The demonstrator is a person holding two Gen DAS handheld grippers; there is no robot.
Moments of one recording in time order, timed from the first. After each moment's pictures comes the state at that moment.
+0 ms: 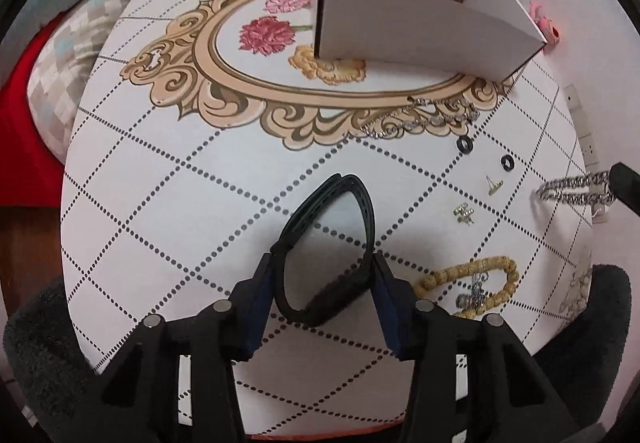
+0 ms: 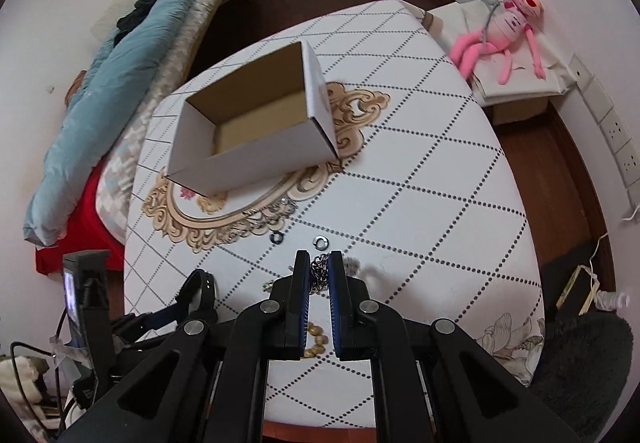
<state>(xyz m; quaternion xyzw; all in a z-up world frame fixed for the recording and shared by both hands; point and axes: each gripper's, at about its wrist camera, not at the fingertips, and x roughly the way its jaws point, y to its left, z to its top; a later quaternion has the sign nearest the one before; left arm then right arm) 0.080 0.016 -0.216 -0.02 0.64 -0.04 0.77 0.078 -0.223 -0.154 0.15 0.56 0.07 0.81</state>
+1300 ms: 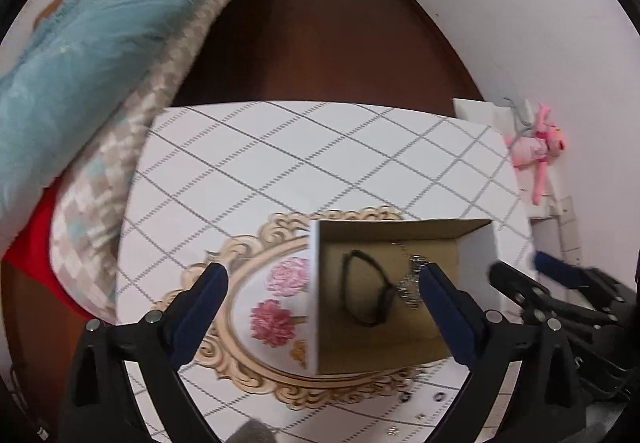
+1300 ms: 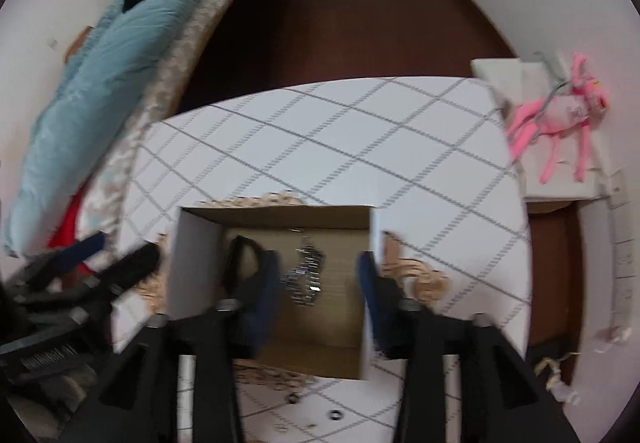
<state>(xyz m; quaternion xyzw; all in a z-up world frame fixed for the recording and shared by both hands) 0.258 0.022 -0.106 -0.04 0.56 -0.01 0.83 0.270 -0.163 -0.137 0.02 0.59 0.08 0.81</state>
